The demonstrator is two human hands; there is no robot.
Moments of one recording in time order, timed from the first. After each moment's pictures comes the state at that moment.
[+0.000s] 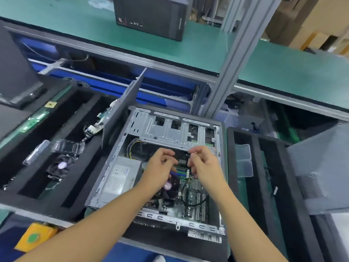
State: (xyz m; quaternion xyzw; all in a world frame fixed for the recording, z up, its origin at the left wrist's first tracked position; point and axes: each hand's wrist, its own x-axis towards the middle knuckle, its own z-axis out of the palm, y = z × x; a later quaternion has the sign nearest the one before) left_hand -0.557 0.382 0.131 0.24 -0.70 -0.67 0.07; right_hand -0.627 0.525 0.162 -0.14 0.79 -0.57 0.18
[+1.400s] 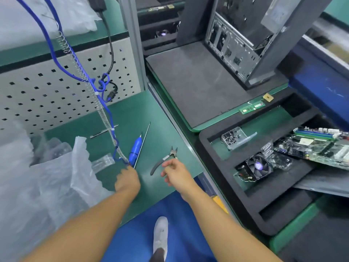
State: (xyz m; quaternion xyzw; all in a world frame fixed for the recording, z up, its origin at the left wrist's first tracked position) left_hand -0.027 -0.010 -0.041 0.75 -0.58 -0.24 -0.18; right_hand -0.192 0.034 0.042 -0.29 0.69 -0.27 0.61
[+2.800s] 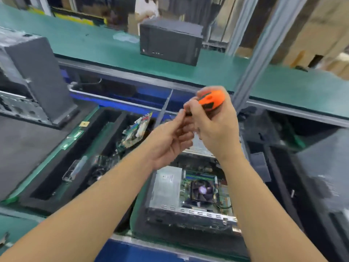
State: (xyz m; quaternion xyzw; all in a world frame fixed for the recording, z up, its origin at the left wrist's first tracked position) left_hand -0.495 0.268 0.287 0.04 -0.45 -0.89 0.01; right_hand -0.539 0.386 0.334 -0.35 0.68 -0.64 -0.09
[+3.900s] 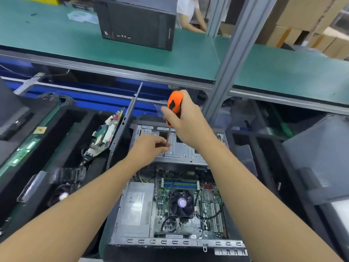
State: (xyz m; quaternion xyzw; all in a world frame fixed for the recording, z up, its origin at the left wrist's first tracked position) left_hand -0.631 0.249 0.157 0.06 -0.89 -0.45 0.02; right_hand -0.670 0.391 0.286 -0.33 0.84 -0.43 0.02
